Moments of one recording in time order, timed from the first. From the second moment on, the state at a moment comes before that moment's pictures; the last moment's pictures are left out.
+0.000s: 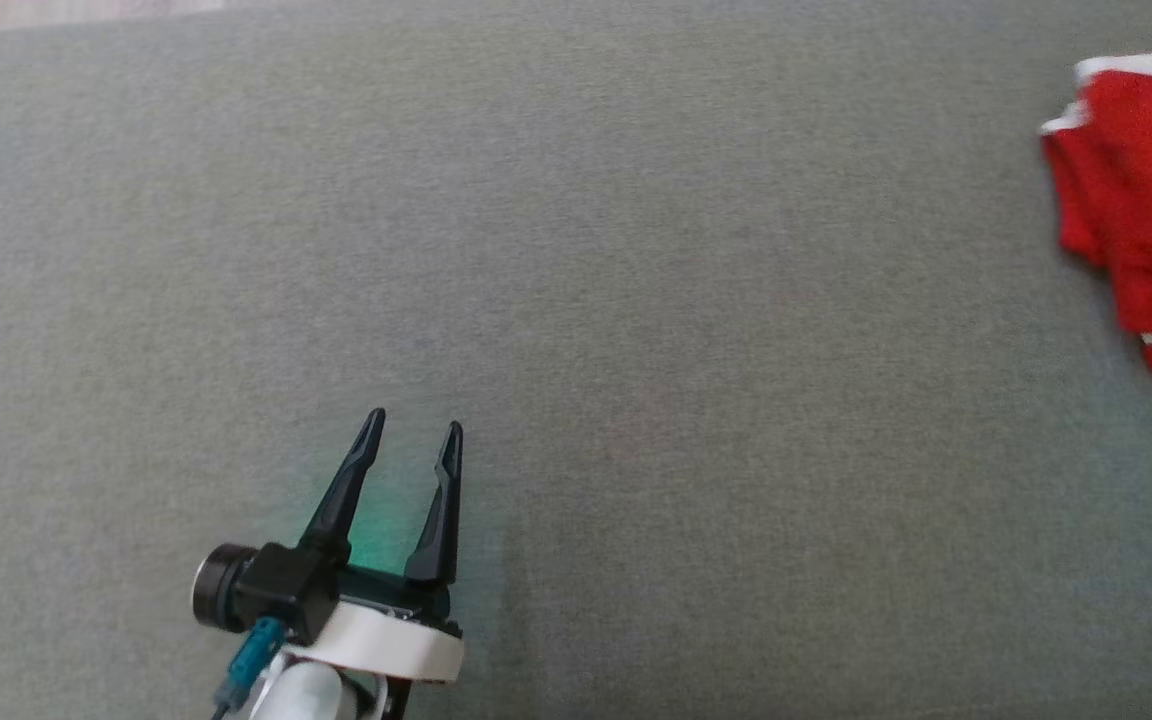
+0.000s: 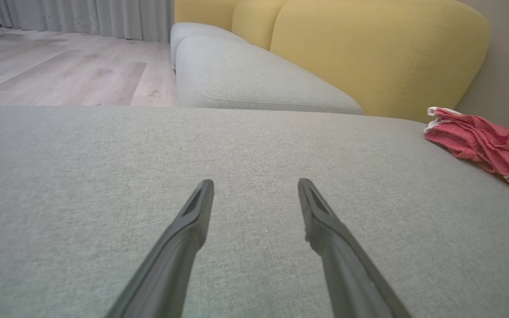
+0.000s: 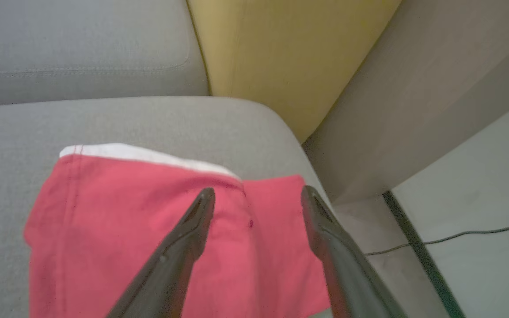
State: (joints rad) left arm -0.08 0.05 -0.28 0.22 -0.18 -0.10 -0.26; right arm -0.71 -0.57 -0.11 0.71 0.20 0.12 0.41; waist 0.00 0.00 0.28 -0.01
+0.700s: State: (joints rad) left arm 0.01 0.05 -0.20 0.21 -0.19 -0.02 -0.26; right arm -0.26 -0.18 -0.15 0.30 -0.01 0.12 -0.12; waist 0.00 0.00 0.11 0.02
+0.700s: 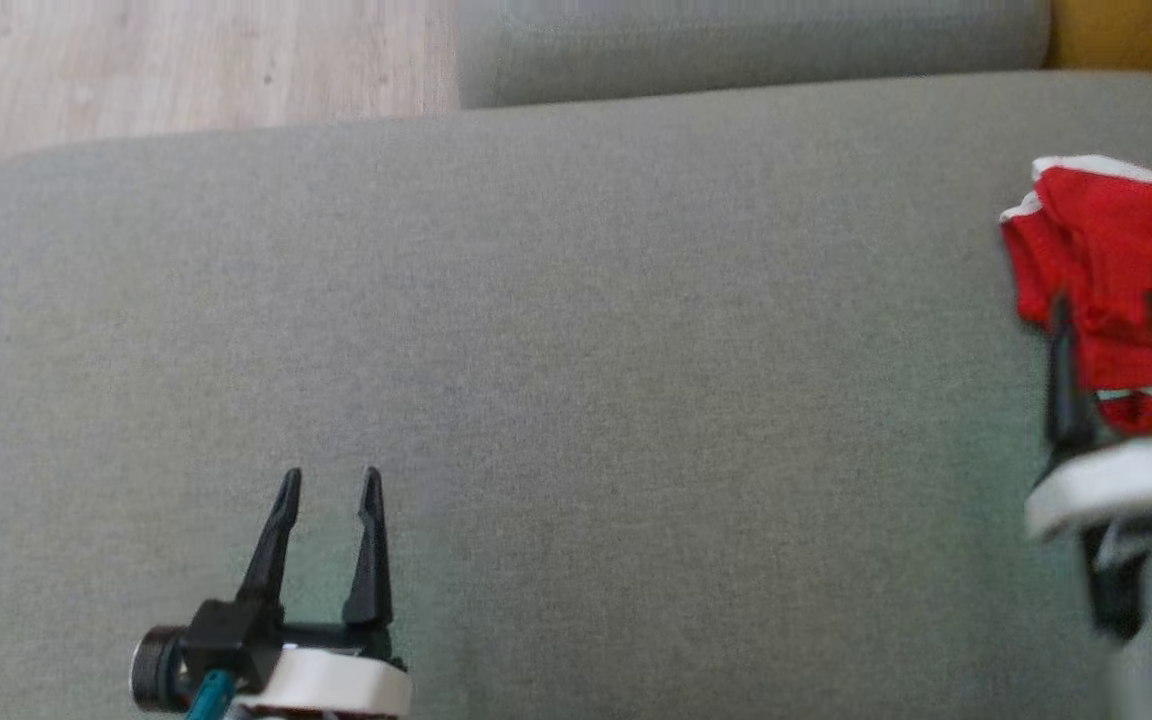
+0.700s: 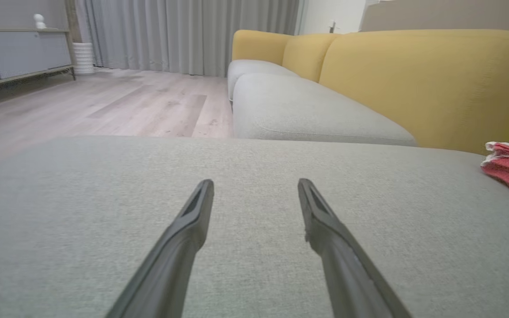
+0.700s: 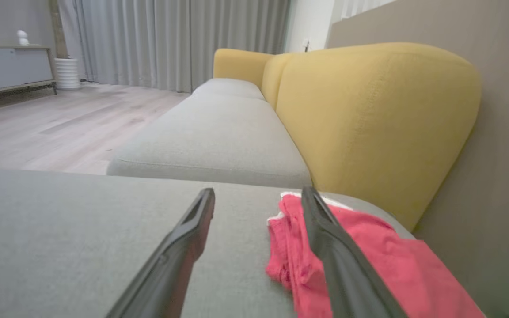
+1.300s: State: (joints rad) left arm 0.10 0.05 -0.13 0.28 -0.15 -0.02 -0.25; right arm 0.12 -0.04 -0.06 0.23 -0.02 0.12 -0.25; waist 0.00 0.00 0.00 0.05
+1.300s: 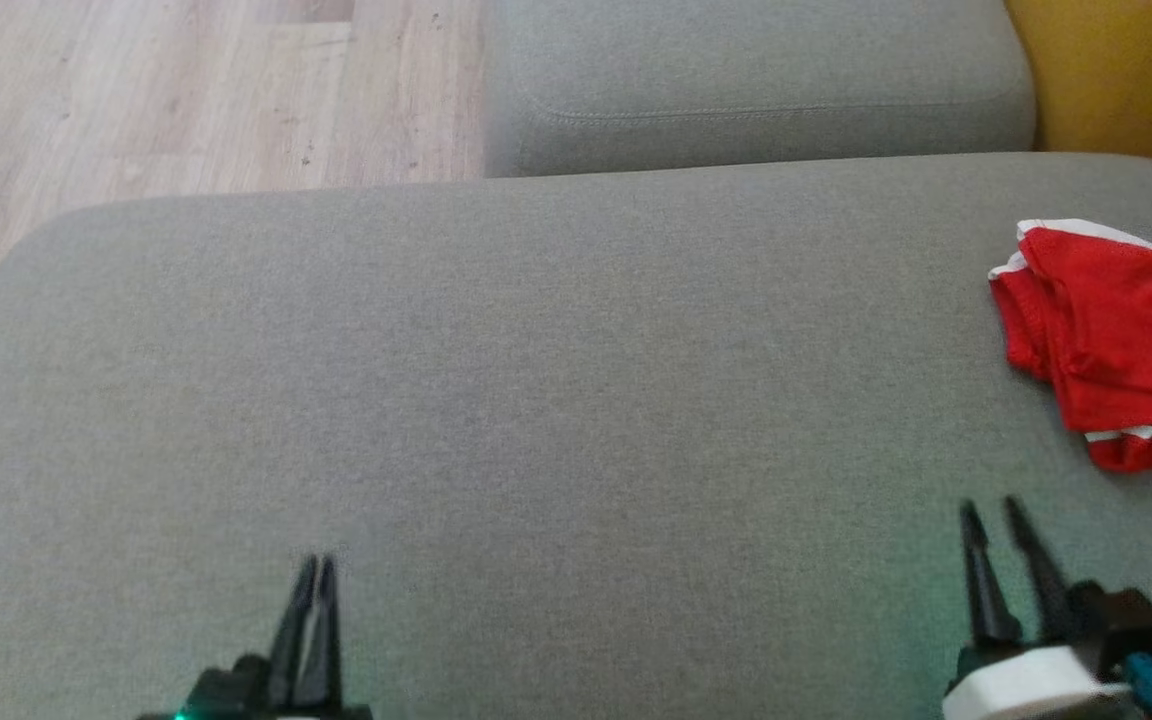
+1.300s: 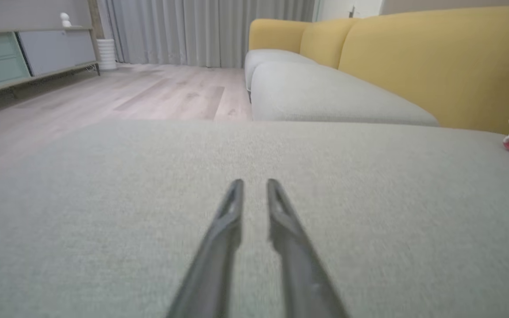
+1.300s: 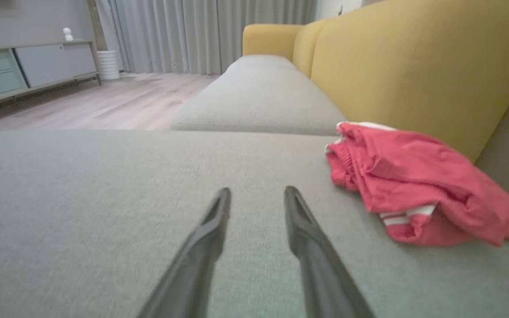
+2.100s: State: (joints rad) left arm 0.11 0.05 -0.10 0.30 -0.41 -0.04 -0.19; right arm 0.12 -0.04 -0.07 0.26 0.27 0.12 -0.18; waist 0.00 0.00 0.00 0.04
